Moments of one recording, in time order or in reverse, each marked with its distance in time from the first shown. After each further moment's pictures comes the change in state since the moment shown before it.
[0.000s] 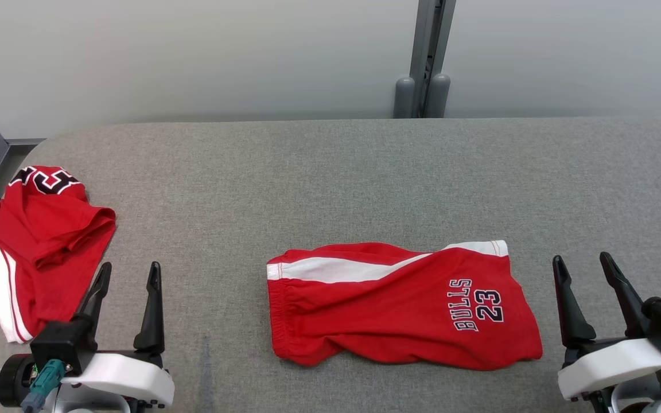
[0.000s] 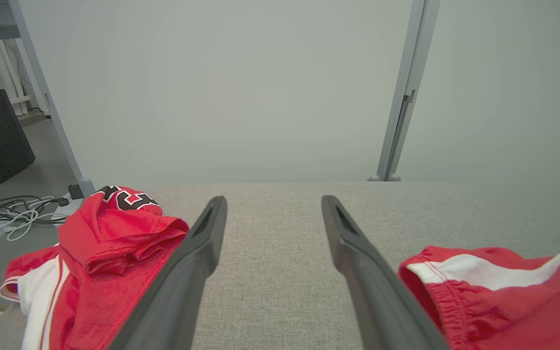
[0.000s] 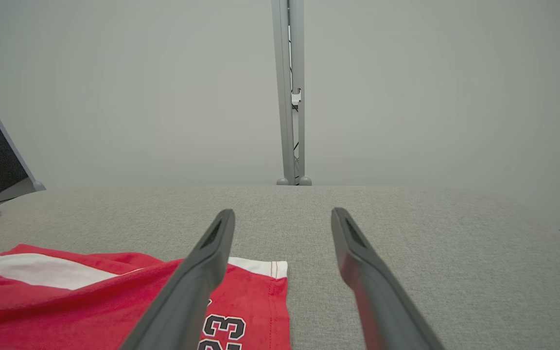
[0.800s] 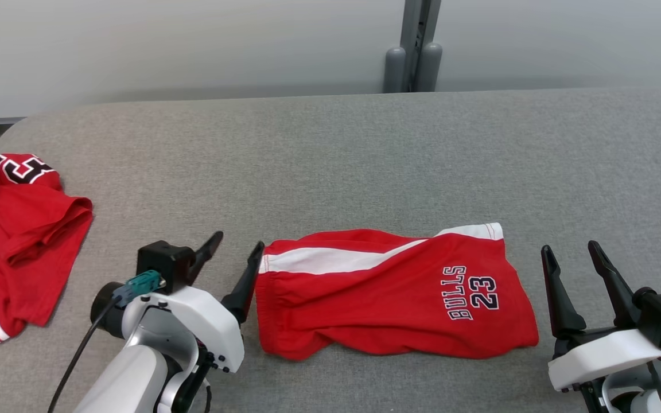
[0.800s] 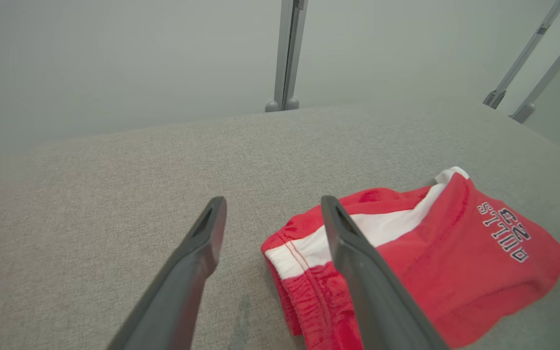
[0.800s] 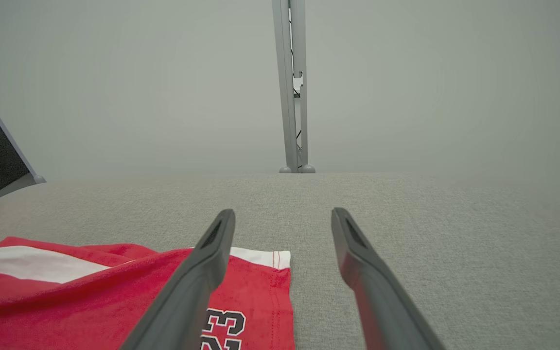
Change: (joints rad) left arm -0.221 -0.050 -0.182 0.040 -0.058 -0.139 0.324; right arm -0.032 0.000 0.031 0.006 0.014 0.000 -0.011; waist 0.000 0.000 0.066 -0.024
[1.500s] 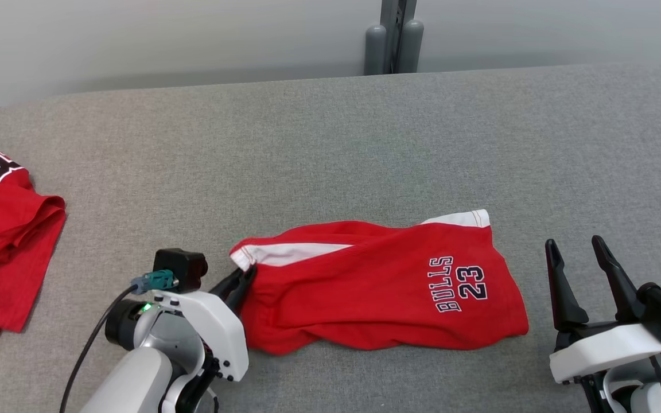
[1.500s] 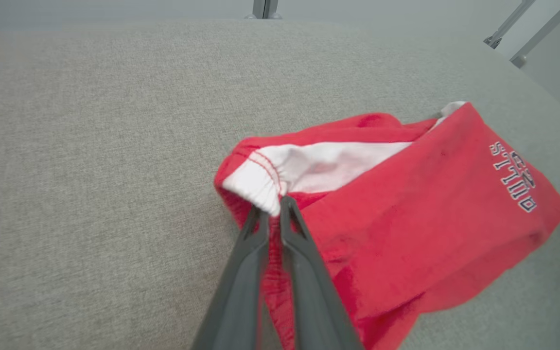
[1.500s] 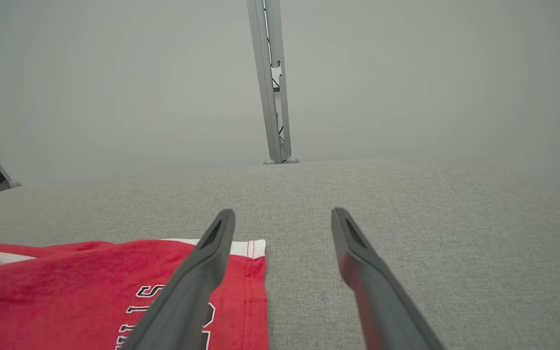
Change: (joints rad) left arm -0.023 -0.024 -0.039 0.126 -0.089 -0.052 0.123; right arm -0.024 0.000 -0.003 0.038 0.022 0.000 -0.031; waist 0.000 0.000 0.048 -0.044
